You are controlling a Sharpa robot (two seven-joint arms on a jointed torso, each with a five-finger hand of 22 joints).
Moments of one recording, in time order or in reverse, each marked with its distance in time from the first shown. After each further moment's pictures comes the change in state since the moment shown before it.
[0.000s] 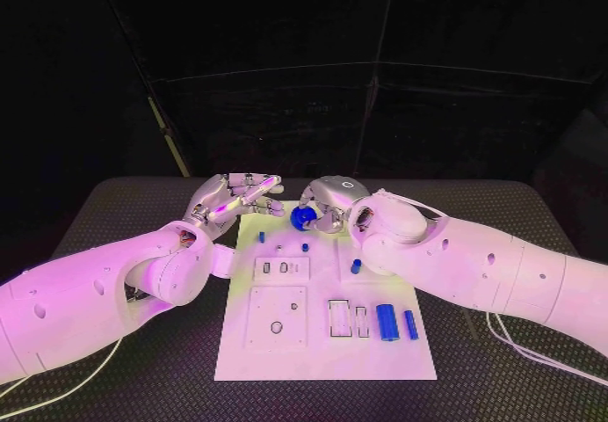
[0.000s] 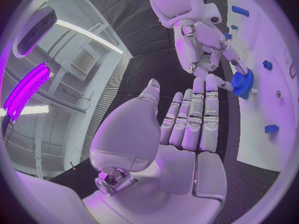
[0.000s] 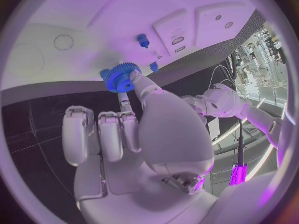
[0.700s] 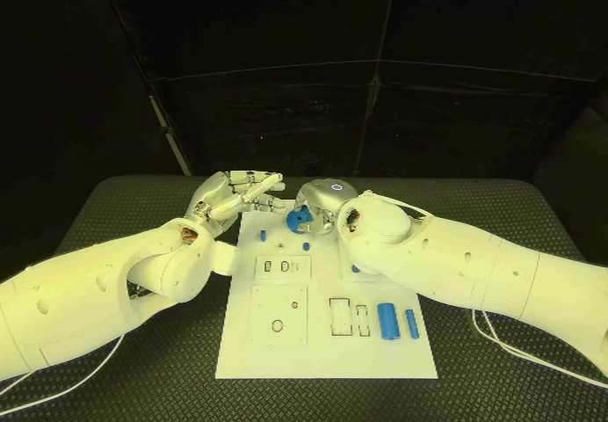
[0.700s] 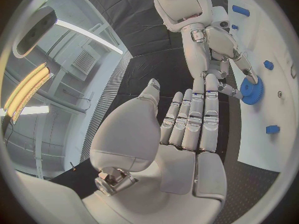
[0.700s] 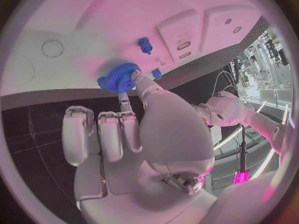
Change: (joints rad) left arm 0.002 0.000 0.001 -0.001 0.000 0.000 0.001; left_hand 0.000 0.000 -0.003 -0.003 0.000 0.004 0.004 0.000 0.000 0.000 0.000 -0.004 0.000 0.000 0.000 0.000 0.000 0.000 0.000 0.000 0.000 0.000; right arm 0.002 0.082 -0.020 -0.095 -0.022 0.021 -0.009; right_hand -0.025 -0.007 0.014 -0.006 -0.006 0.010 -0.003 -0.020 -0.001 0.000 0.000 0.000 0.000 0.000 0.000 0.000 0.000 0.000 0.000 0.000 0.000 0.000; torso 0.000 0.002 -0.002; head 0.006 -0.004
